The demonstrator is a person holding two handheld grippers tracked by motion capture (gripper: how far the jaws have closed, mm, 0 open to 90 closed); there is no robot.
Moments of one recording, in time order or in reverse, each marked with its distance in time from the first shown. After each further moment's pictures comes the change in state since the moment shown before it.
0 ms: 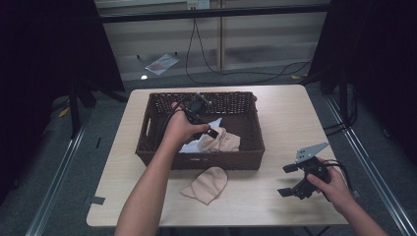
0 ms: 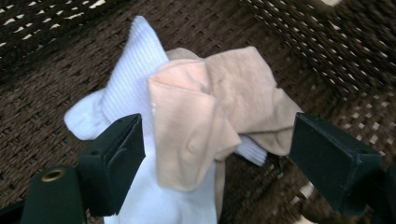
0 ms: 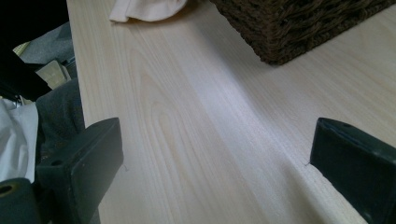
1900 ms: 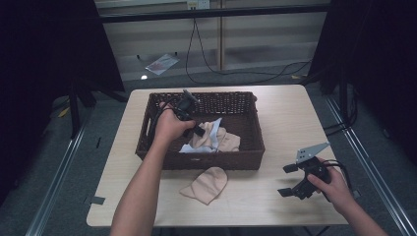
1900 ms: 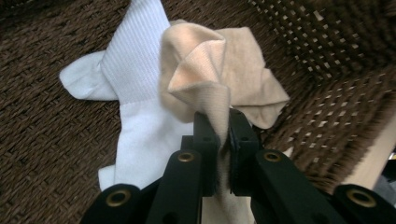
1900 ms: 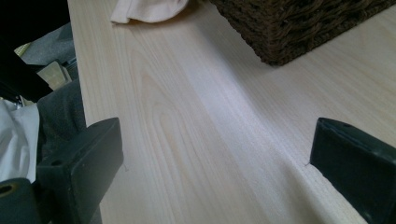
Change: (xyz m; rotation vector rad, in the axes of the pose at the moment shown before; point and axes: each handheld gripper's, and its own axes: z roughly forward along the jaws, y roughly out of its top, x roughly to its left) left arm 0.018 -0.013 -0.024 0.038 -0.109 -0.107; right arm 0.001 0.000 -0.001 -0.006 0.000 0.001
